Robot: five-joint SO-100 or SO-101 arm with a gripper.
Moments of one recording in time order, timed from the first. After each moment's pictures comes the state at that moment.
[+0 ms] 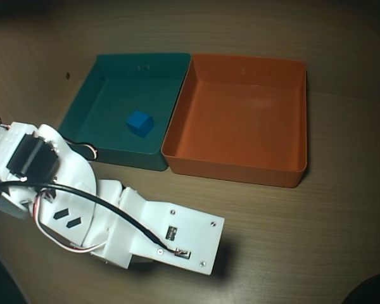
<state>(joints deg) 10.1 64.2 50.4 76.8 -96.2</state>
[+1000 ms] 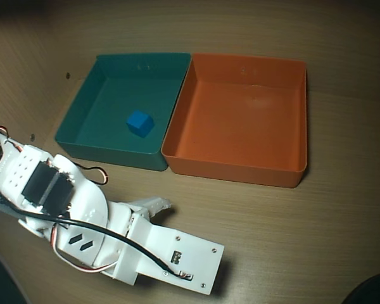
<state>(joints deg) 12.0 59.1 50.2 76.8 -96.2</state>
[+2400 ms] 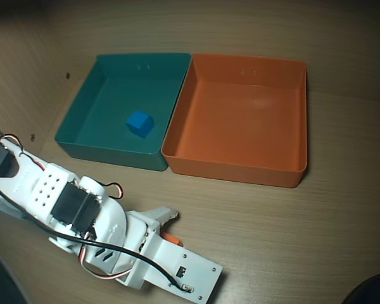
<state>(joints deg) 11.9 51.5 50.2 76.9 -88.2</state>
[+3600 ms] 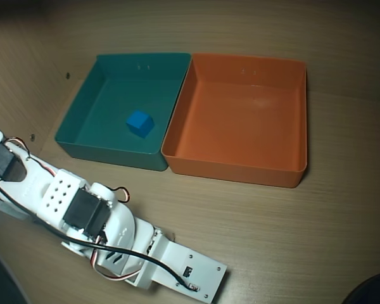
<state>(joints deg) 11.2 47.5 49.6 74.6 -88.4</state>
